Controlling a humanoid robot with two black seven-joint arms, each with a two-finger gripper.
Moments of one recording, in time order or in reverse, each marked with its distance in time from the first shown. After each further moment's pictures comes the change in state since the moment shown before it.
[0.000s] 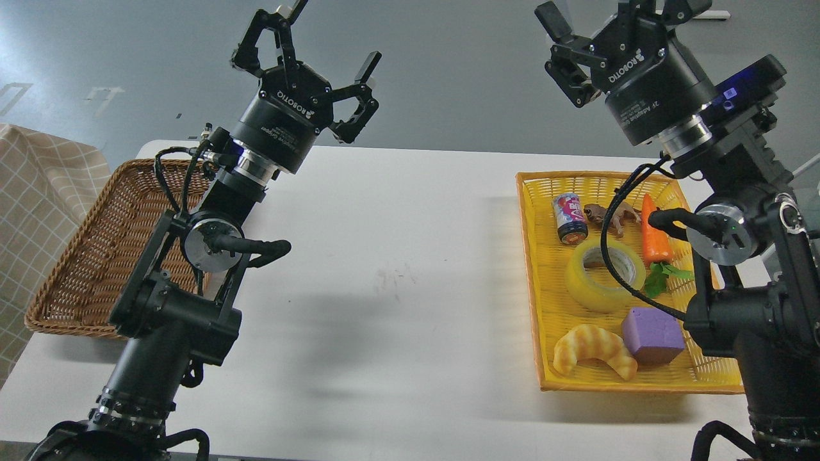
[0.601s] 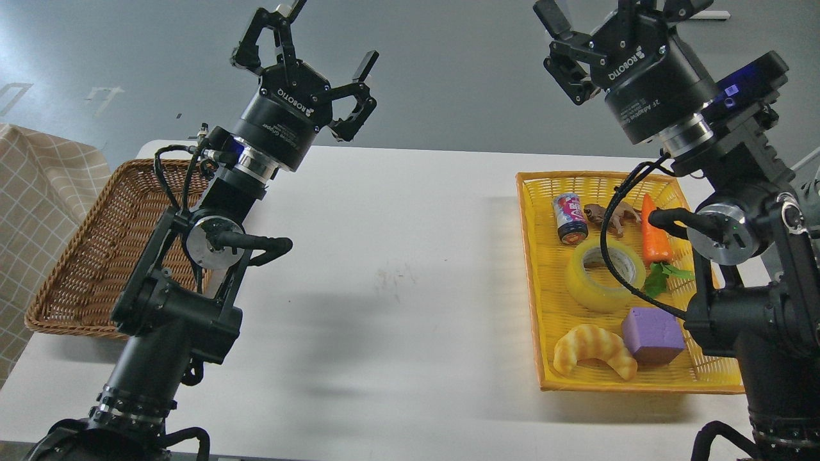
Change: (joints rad) left arm -0.001 0.000 0.004 0.005 0.051 0.023 -0.006; right arm 0.002 0.000 -0.004 0.013 -0.001 0.000 0.000
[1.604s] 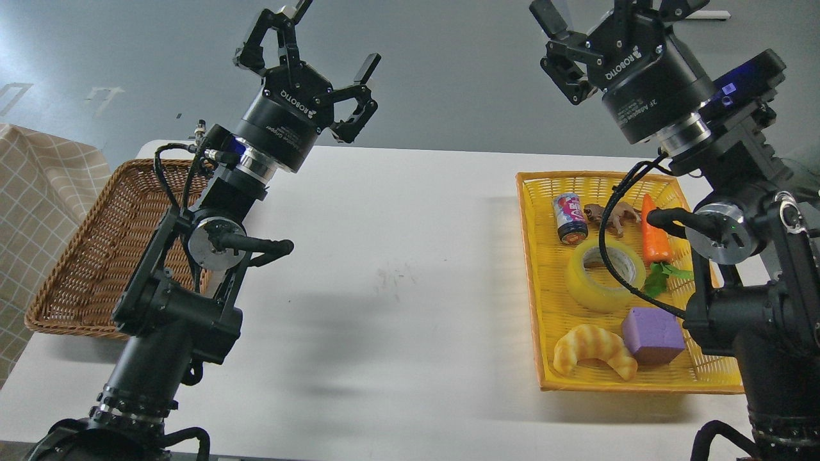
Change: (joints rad) left arm -0.001 0.000 0.001 -0.002 0.026 -0.013 -0.011; right arm 0.003 0.000 -0.006 0.001 -0.001 0.004 0.000
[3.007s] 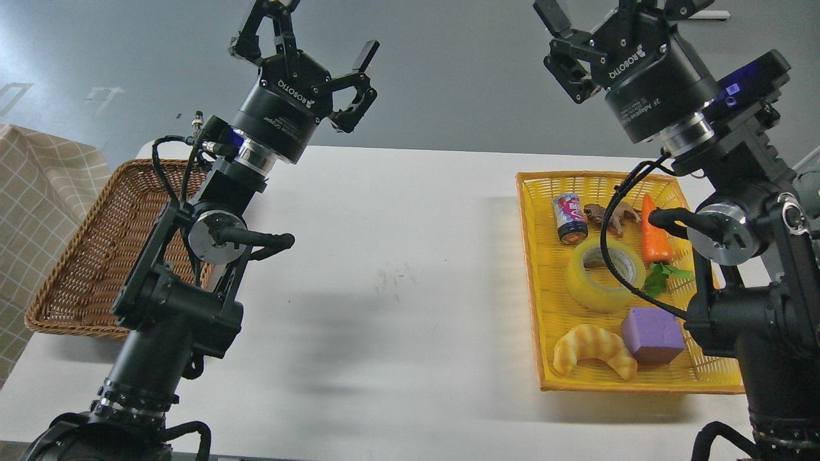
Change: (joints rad) left arm -0.020 0.000 0.000 0.001 0.003 0.007 -0.021; right arm -0.001 0.000 0.004 0.009 -0.001 -0.030 0.000
